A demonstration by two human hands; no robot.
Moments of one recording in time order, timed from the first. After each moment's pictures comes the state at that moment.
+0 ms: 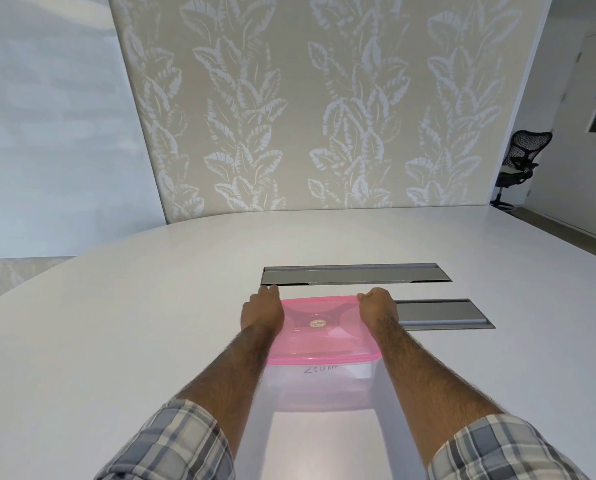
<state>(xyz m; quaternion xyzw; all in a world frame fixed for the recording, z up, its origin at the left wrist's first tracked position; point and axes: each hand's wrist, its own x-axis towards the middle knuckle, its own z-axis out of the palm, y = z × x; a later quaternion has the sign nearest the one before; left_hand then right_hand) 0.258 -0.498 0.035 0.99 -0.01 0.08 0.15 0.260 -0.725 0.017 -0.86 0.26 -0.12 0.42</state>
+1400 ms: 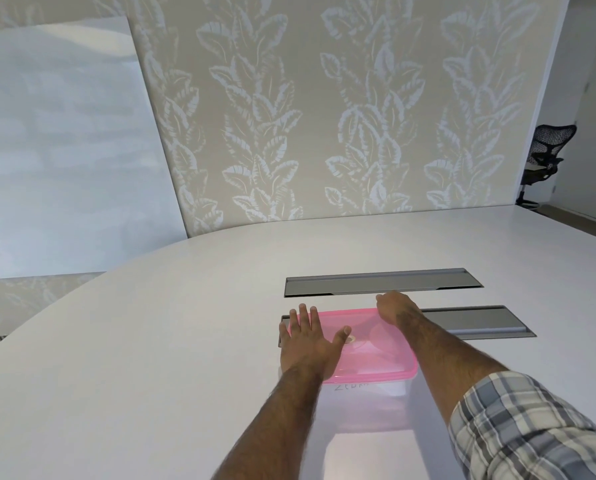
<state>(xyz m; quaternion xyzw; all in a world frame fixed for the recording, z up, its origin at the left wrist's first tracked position) 0.214 -0.516 0.019 1.00 -0.04 0.00 0.09 0.315 -0.733 0.013 -0.97 0.16 0.03 0.19</state>
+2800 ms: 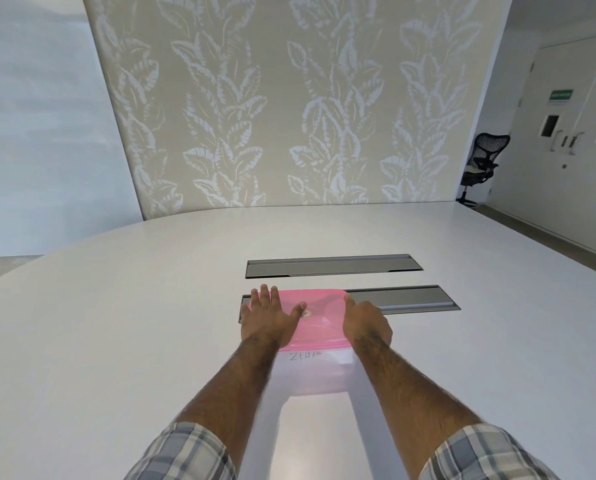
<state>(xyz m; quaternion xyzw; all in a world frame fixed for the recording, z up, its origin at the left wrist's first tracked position) 0.205 -0.515 0.022 0.99 -0.05 0.00 0.10 0.179 -0.698 0.015 -0.91 0.32 -0.09 0.24</state>
